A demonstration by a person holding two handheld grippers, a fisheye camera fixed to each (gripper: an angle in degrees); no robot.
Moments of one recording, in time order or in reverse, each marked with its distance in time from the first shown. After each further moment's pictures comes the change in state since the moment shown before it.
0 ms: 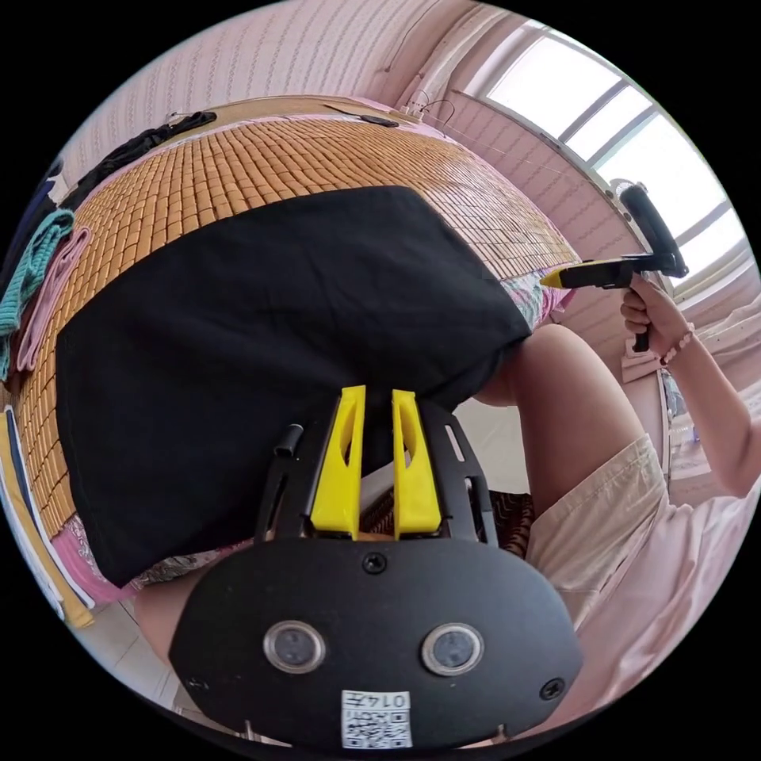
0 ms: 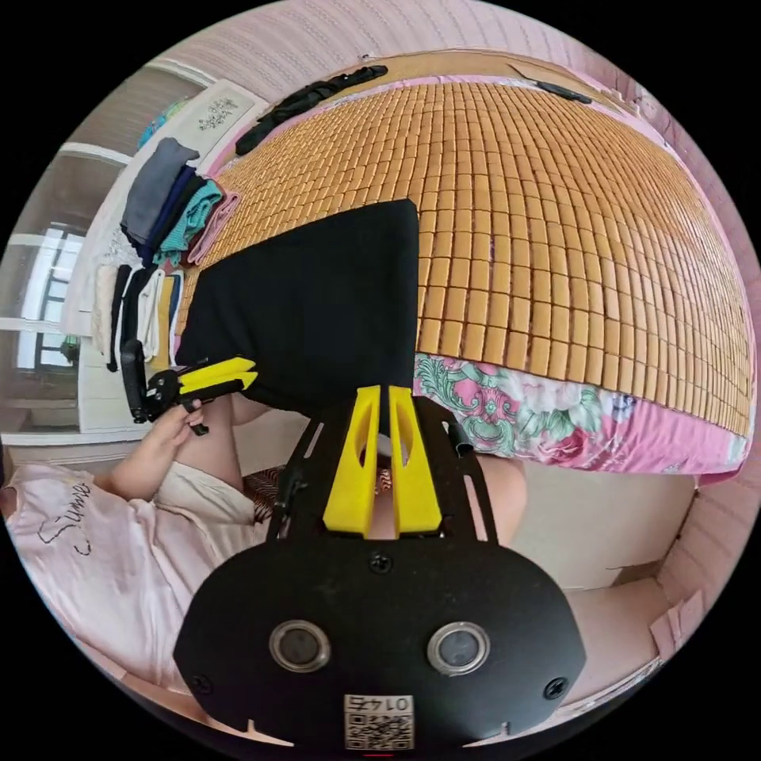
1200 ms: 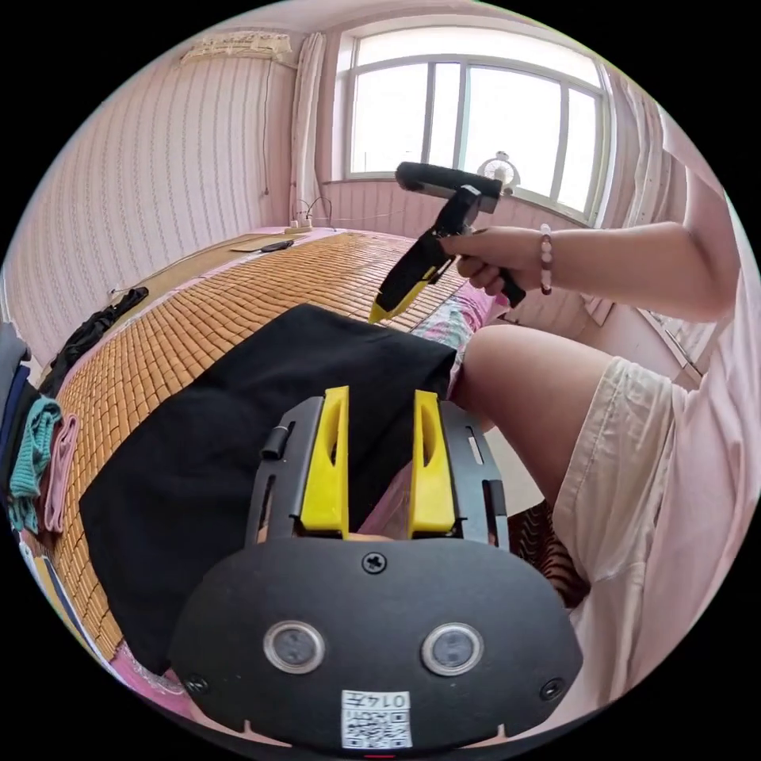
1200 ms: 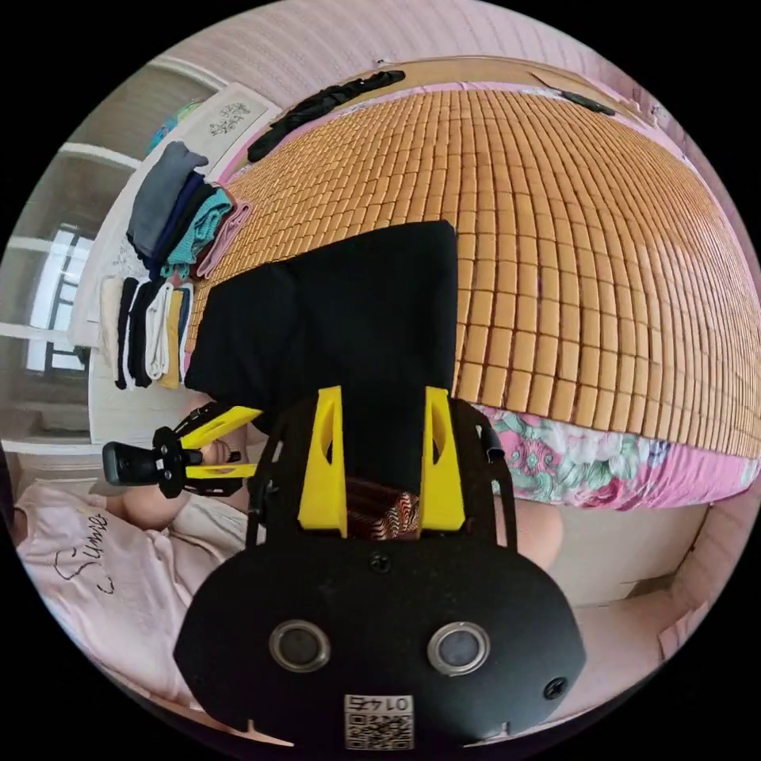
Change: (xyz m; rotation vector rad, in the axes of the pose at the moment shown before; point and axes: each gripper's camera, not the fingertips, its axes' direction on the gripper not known) left arm 0.082 0.081 0.059 0.343 -0.014 0.480; right arm 0.010 -0.025 -0.036 -0.037 -0.137 0.112
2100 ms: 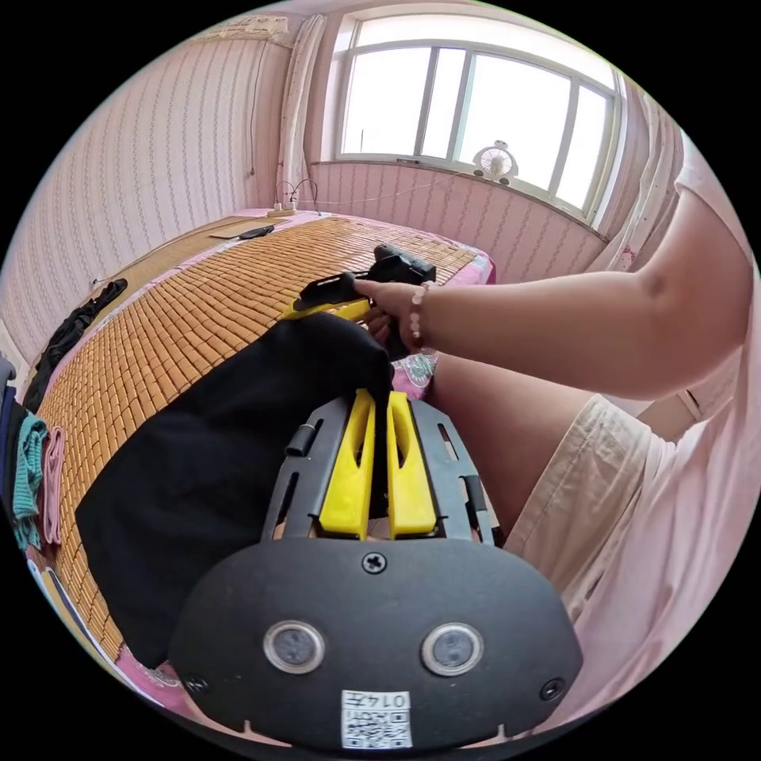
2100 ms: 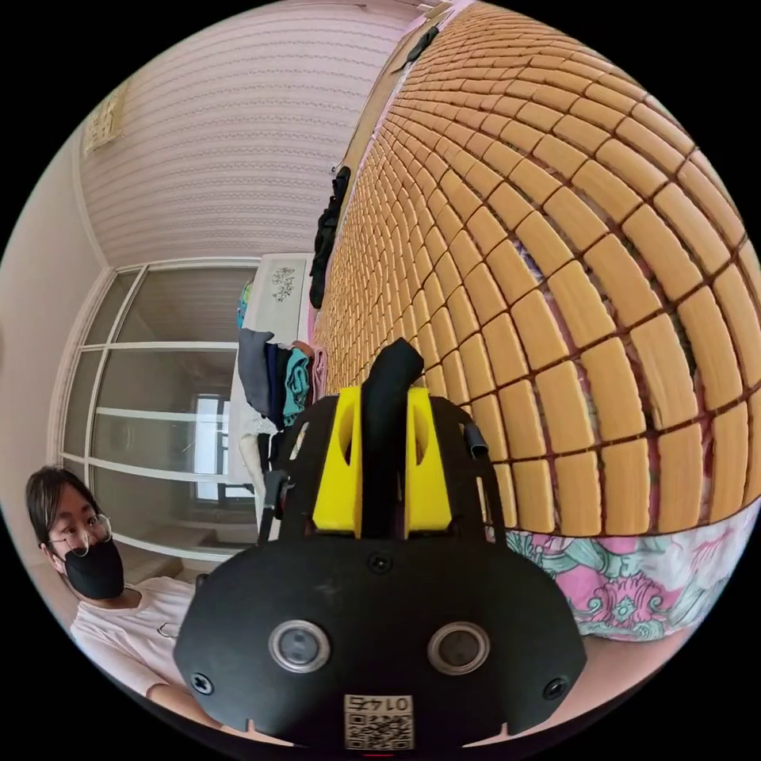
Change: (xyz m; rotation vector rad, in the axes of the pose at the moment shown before) left arm 0.019 -0.044 0.023 -0.057 0.025 -0.036; right arm 0.144 -0.007 -0.082 0.346 -0.644 0.272
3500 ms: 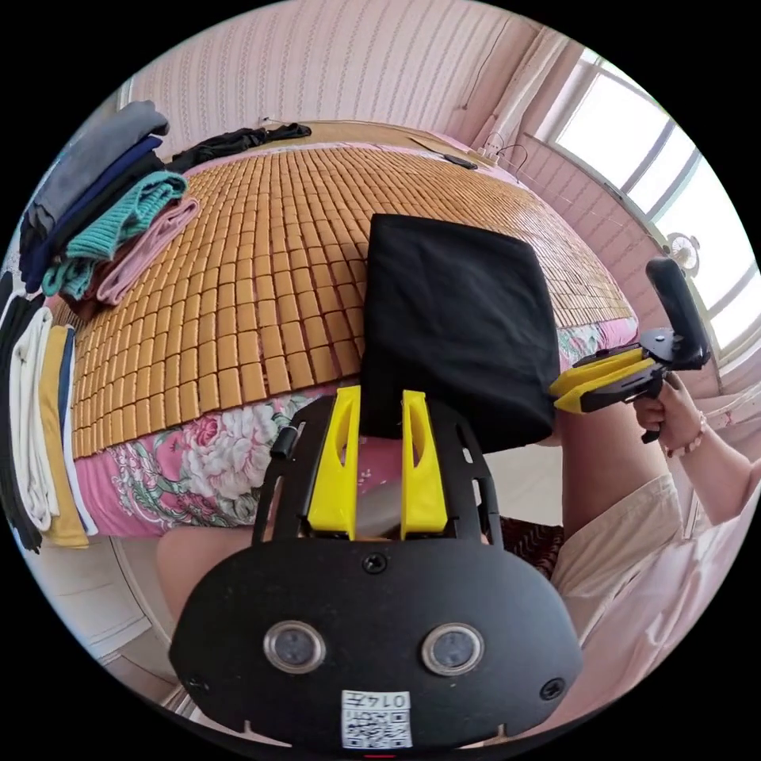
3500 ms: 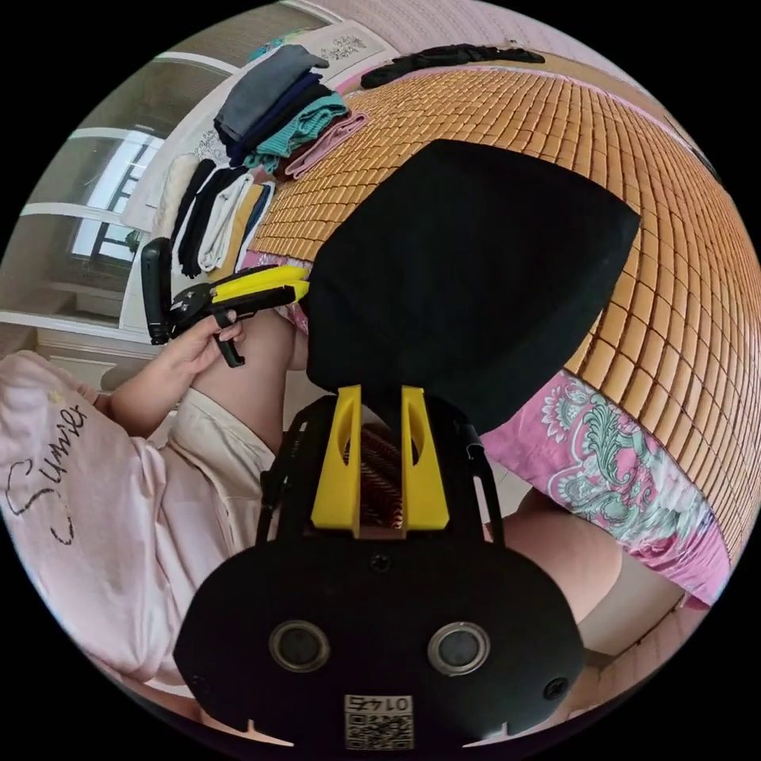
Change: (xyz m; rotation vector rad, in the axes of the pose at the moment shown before) left arm -0.185 -0.064 -0.004 -0.153 -0.270 -0.590; right arm -0.143 0.186 -0.028 -0.522 0.477 -0.554
